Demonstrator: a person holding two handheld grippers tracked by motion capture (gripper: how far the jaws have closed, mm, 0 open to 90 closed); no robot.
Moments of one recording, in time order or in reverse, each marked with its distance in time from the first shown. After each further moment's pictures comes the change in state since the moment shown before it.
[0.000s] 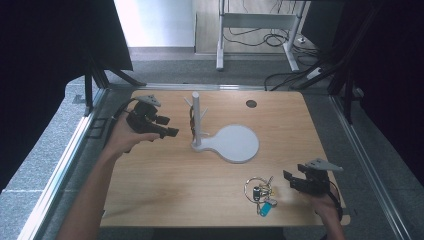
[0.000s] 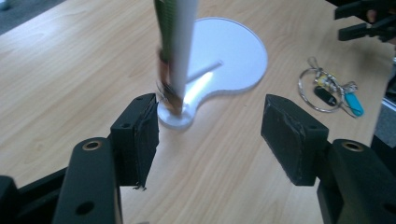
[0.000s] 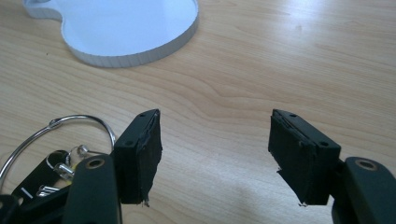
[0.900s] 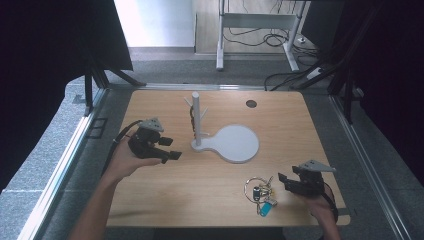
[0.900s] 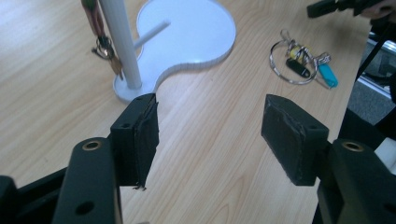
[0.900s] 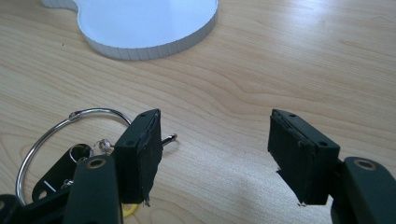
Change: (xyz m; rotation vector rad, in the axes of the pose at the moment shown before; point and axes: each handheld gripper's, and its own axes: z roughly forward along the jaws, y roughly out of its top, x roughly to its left) left arm -0.042 -0.037 0.010 0.031 -0.015 0.032; right arm 0.016 0.001 0.003 0.022 0.015 -0.014
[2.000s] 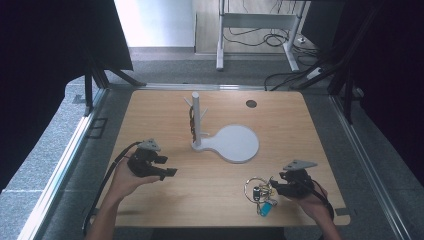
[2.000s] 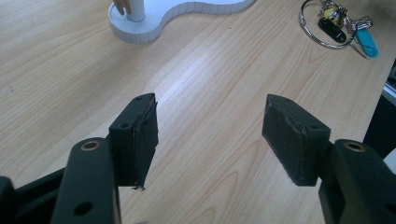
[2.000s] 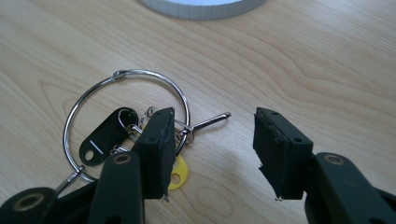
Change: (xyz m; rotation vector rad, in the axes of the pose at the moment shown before) left arm -0.002 -0.061 0.032 0.028 0.037 -0.107; right arm 0.027 0.016 0.011 0.210 0.085 -0.156
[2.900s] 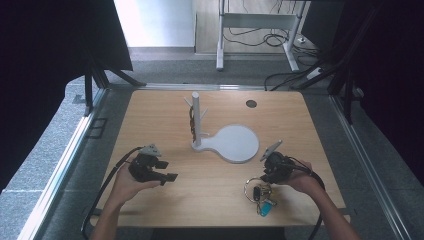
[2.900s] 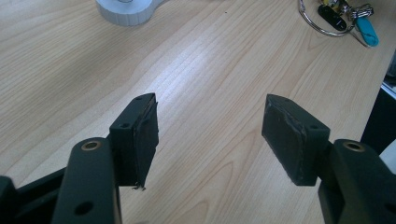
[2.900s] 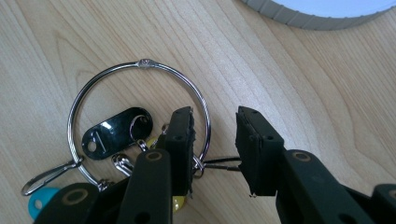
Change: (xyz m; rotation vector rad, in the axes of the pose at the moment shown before) left arm -0.001 -0.011 0.010 0.006 -0.026 -0.011; right arm 0.002 0.062 0.039 0.315 0.173 -0.338
